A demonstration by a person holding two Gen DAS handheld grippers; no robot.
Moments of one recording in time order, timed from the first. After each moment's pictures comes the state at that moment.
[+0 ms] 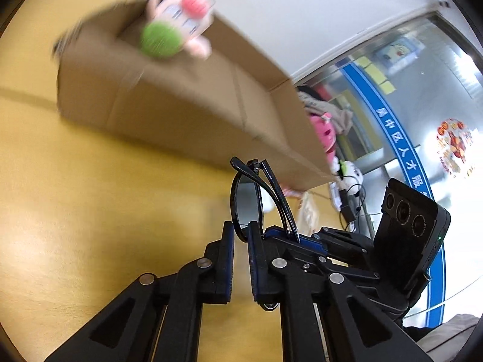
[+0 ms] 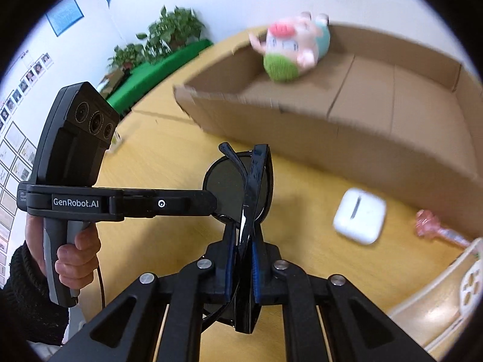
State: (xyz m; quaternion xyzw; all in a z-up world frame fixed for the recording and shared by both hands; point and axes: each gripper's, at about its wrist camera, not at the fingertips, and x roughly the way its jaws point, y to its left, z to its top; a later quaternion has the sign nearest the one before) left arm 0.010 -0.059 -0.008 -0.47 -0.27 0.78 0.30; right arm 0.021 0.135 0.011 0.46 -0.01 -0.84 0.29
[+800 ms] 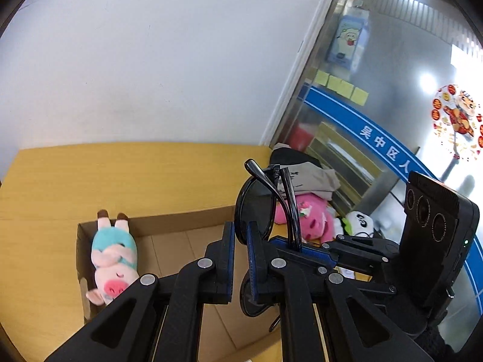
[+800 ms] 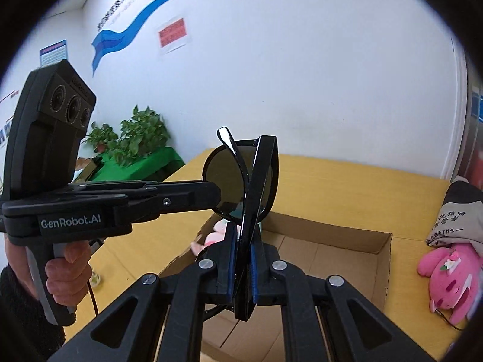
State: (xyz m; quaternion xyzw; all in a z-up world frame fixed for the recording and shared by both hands) left arm -0.187 0.034 0.258 -0.35 -0.07 0.88 0.31; right arm -0.139 0.202 0.243 0.30 -0.03 -0.93 0.21
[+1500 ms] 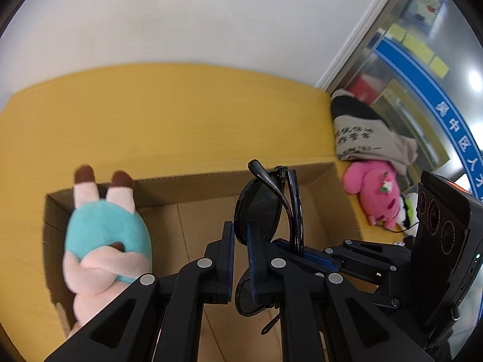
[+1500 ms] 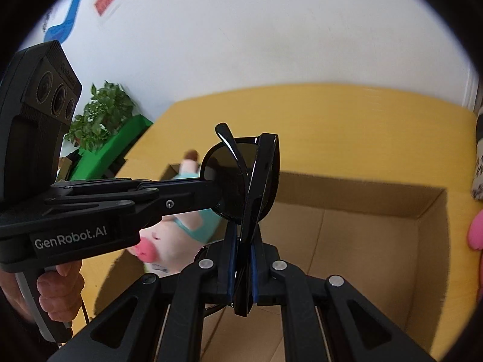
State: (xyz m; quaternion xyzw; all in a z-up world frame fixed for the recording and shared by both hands) left arm -0.336 0.058 0.081 -0.51 -0.05 0.83 0.24; right arm -0.287 0.211 0.090 0.44 -0.09 -0.87 0.19
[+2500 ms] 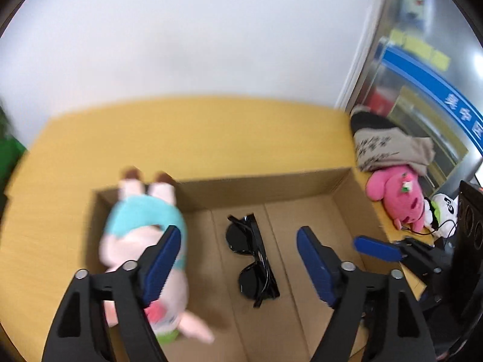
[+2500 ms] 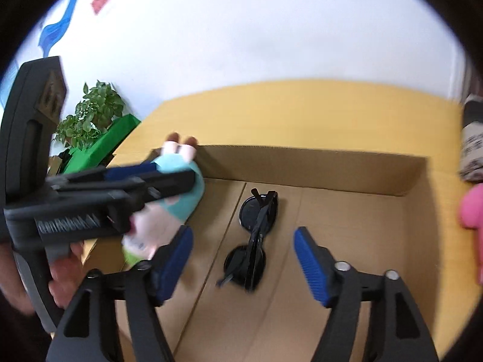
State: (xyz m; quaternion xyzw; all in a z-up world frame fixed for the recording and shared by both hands) left arm -0.237 0.038 0.120 -0.38 0.00 0.91 0.17; right arm -0.217 0.228 0.086 0.41 -0.07 -0.90 0.16
